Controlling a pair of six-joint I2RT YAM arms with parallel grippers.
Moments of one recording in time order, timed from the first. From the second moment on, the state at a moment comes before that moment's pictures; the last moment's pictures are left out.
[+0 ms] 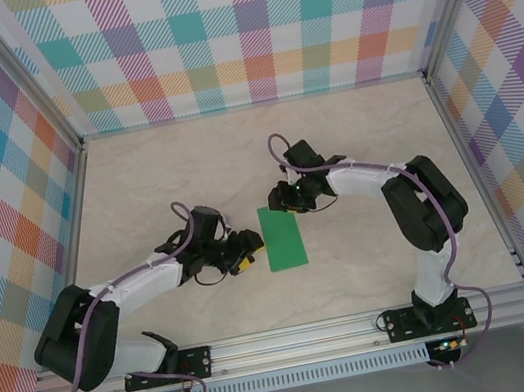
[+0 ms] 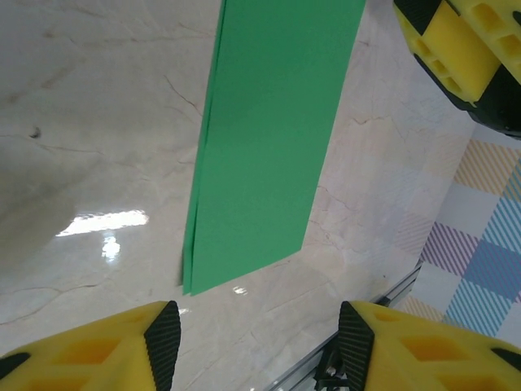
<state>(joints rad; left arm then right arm) -0.60 1.36 0.60 -0.12 0.51 -1.10 0.58 1.87 1.17 -0.35 -0.41 0.69</state>
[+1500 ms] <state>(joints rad) -0.72 1.57 0.65 -0.08 0.39 -1.21 0.54 1.89 1.04 -0.24 -0.48 0.90</state>
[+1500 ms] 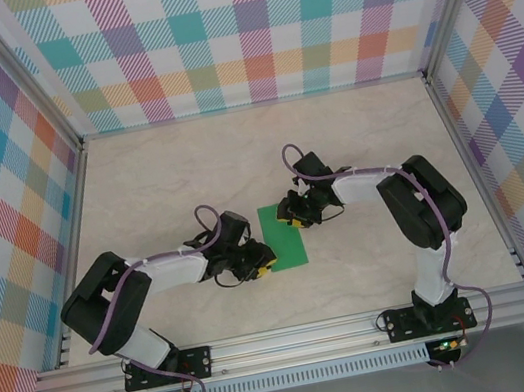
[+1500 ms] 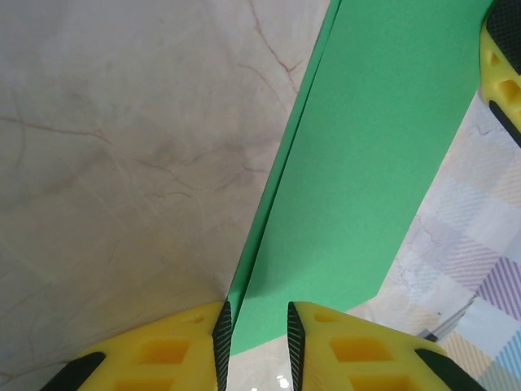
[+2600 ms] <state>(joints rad) -0.75 1.55 0.69 -0.03 0.38 -1.05 0.53 1.89 1.02 -0.21 -0.51 0.90</state>
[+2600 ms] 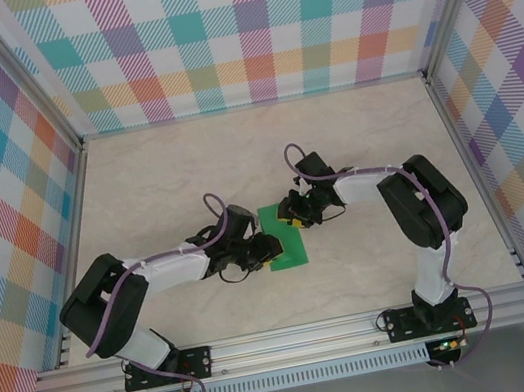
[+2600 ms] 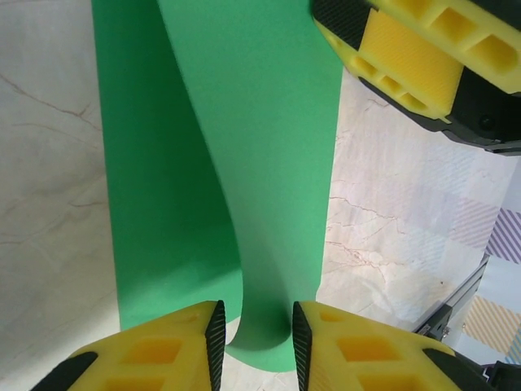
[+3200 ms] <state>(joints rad) -0.75 1.57 0.64 0.14 0.47 -1.08 0.53 1.89 1.02 -0.21 -0.51 0.90</state>
